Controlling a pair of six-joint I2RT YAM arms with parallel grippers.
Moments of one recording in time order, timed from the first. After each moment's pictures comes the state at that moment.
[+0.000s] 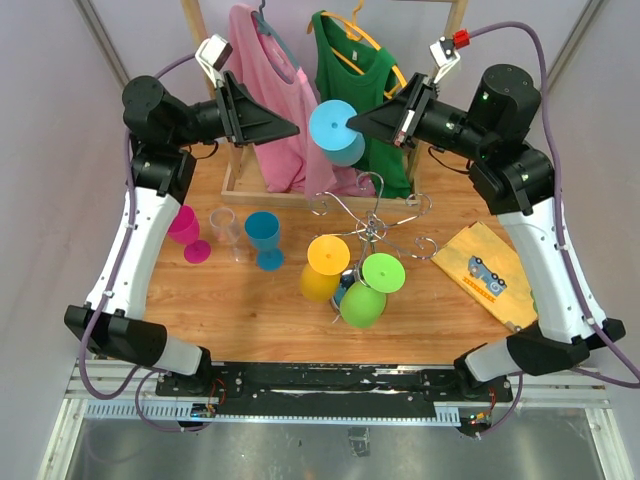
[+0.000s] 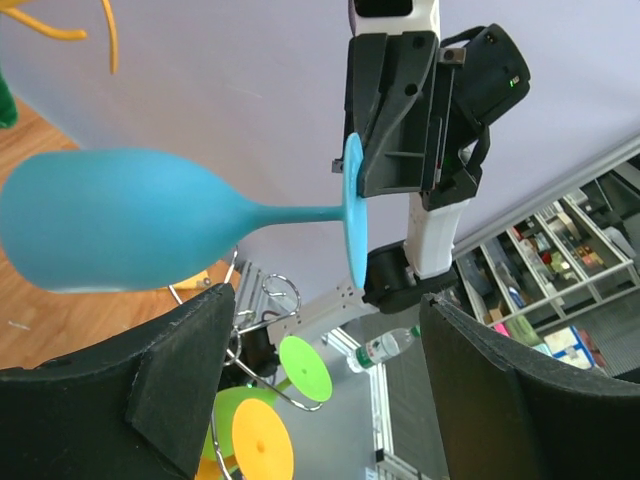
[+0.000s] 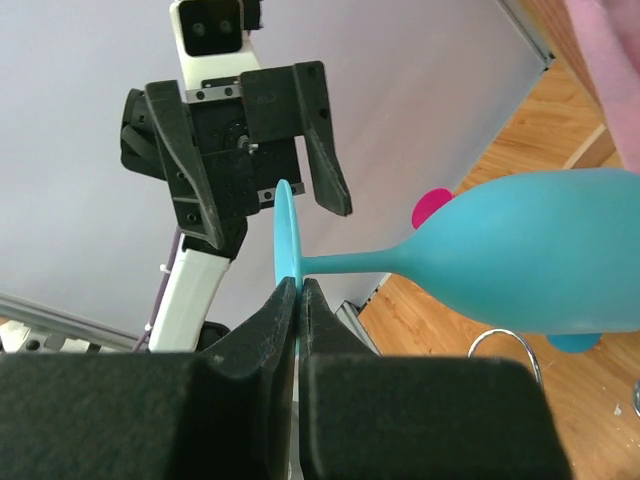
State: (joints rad) left arm -0.20 1.44 1.72 0.11 1.12 -1.17; right arm 0.48 1.44 2.02 -0.54 -0.58 0.87
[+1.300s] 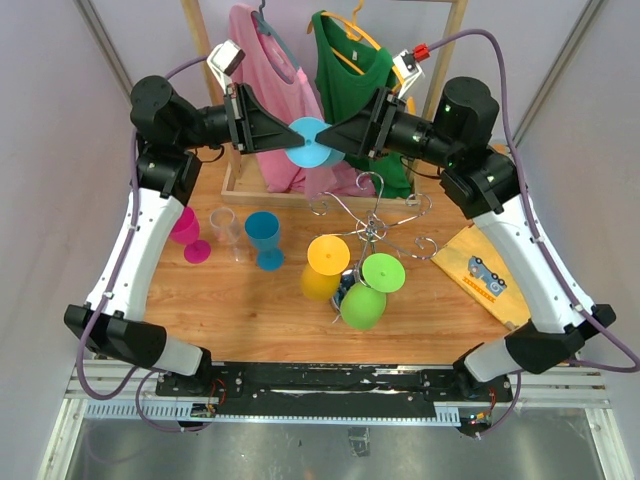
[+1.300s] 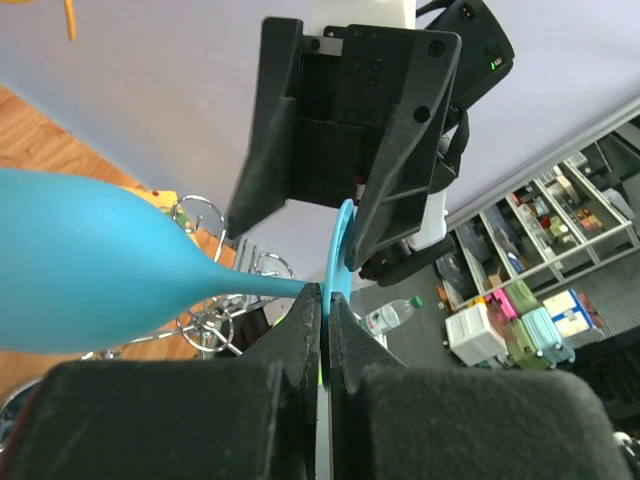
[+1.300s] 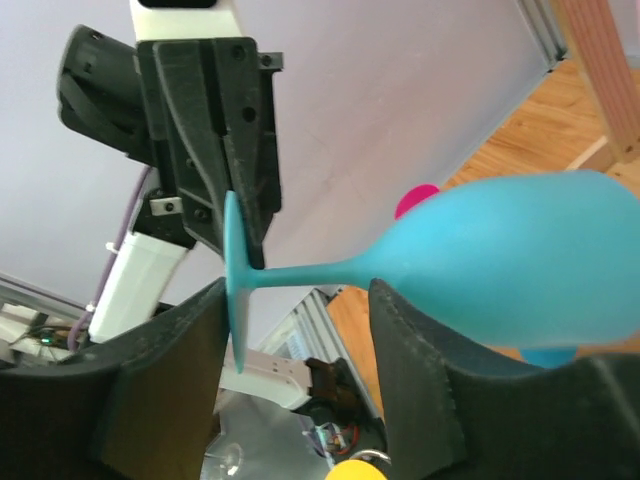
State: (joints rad) left arm -0.25 1.43 1.70 0.09 1.16 -1.13; right arm 0.59 1.47 1.92 -0.40 -0.54 0.76
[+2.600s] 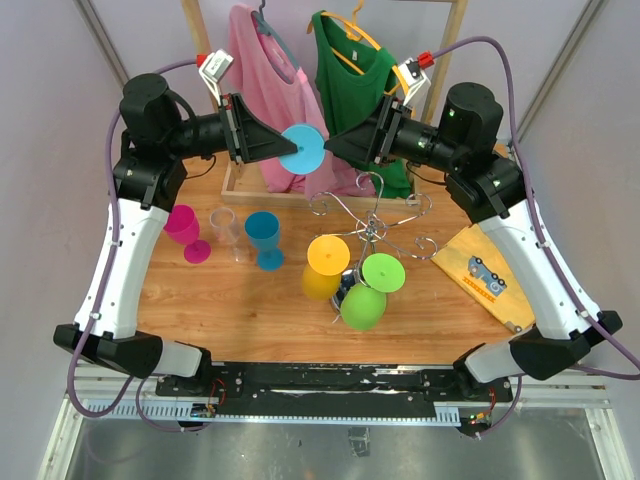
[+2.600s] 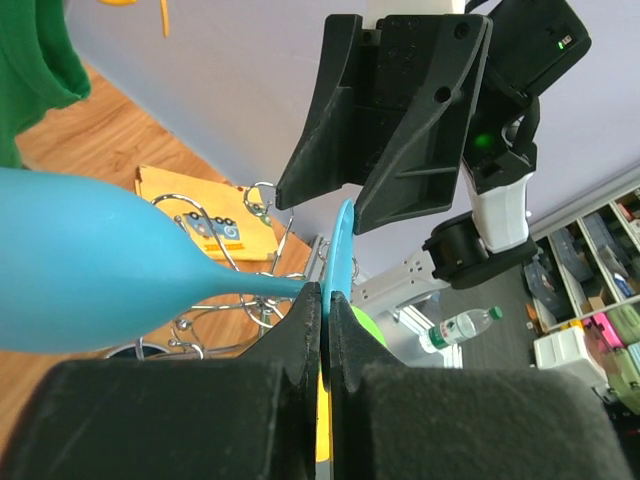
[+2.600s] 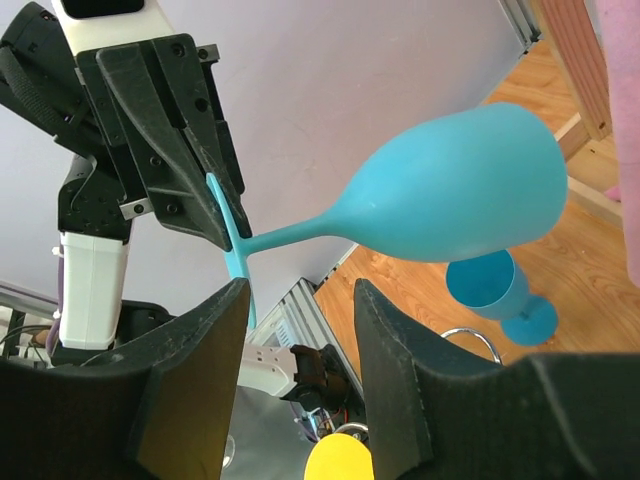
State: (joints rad) left arm -0.25 1.38 1.80 -0.38 1.05 -0.72; right arm 0.57 1.43 1.86 -0.45 -0.54 0.72
